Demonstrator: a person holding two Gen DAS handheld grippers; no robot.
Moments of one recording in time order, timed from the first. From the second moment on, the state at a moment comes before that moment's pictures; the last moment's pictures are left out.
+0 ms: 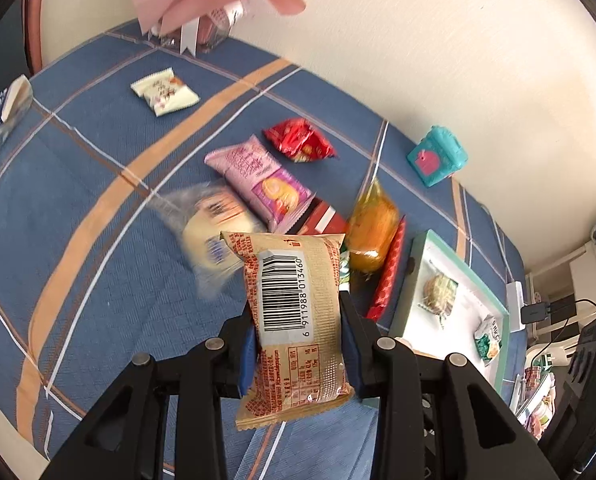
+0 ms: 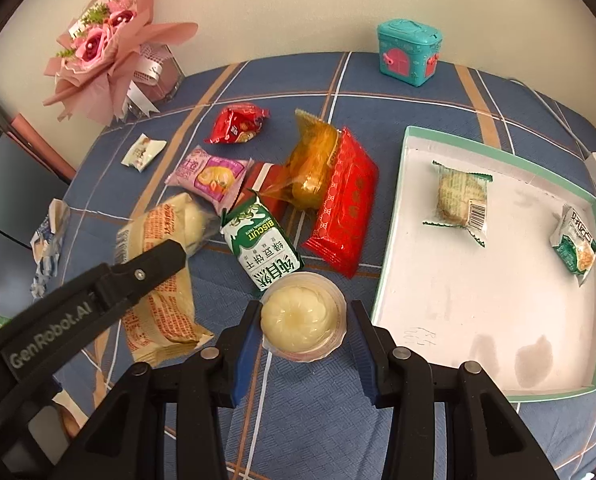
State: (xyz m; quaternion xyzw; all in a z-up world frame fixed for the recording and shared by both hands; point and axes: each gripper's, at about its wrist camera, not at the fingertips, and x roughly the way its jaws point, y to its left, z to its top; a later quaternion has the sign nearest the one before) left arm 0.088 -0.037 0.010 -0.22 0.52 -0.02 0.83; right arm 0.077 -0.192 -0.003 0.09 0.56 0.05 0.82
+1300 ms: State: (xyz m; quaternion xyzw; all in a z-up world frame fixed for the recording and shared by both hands) left arm 0.072 -0.238 0.016 0.02 0.50 -0.18 0.85; right arm 0.037 -0.390 -0.007 0.20 0.52 -0.22 0.80
